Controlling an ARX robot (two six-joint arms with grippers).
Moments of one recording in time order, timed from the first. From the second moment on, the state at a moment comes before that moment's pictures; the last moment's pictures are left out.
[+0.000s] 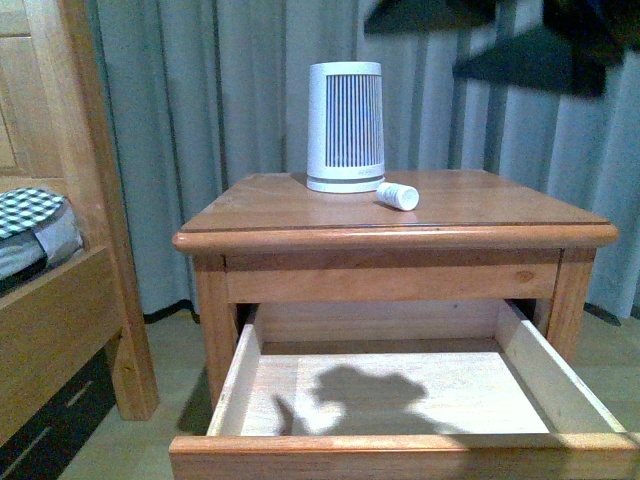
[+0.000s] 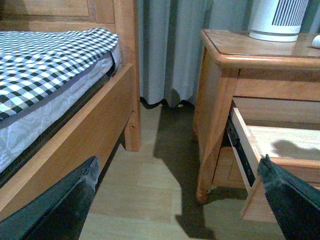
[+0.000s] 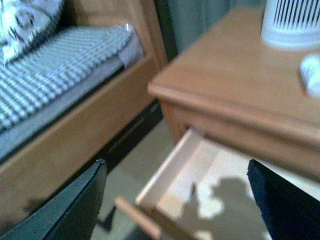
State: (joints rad) left arm 0.00 0.01 0.01 0.00 0.00 -0.01; right arm 0.26 1.32 0.95 0.14 -0.39 0.15
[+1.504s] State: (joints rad) left arm 0.00 0.01 0.01 0.00 0.00 -0.01; right arm 0.13 2.23 1.27 0.48 0.01 -0.21
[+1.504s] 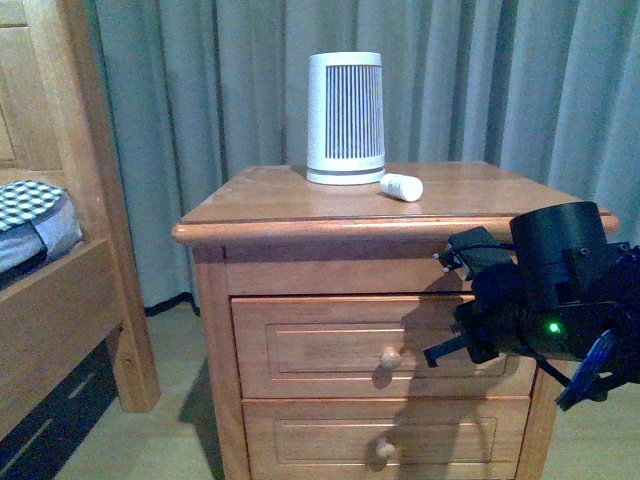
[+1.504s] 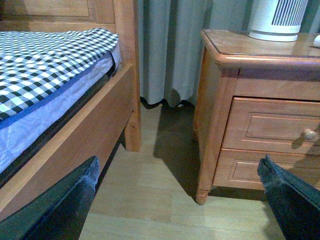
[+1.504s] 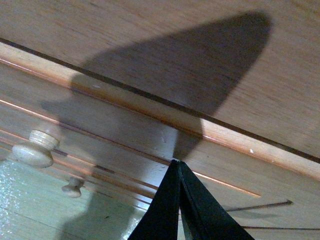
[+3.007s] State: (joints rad) left arm 0.00 0.01 0.01 0.00 0.00 0.00; right arm 0.00 0.01 0.01 0.00 0.00 0.01
